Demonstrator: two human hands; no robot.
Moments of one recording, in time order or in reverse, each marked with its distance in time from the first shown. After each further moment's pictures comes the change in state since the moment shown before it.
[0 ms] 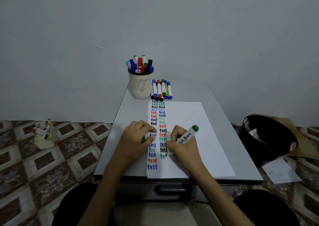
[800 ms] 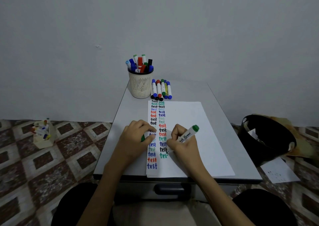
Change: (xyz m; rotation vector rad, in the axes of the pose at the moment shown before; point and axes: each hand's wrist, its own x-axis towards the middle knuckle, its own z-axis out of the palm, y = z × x) left_hand 0.002 0.000 0.000 -0.034 -0.025 -0.050; right_hand -0.004 -0.005 0.000 0.107 -0.002 -0.001
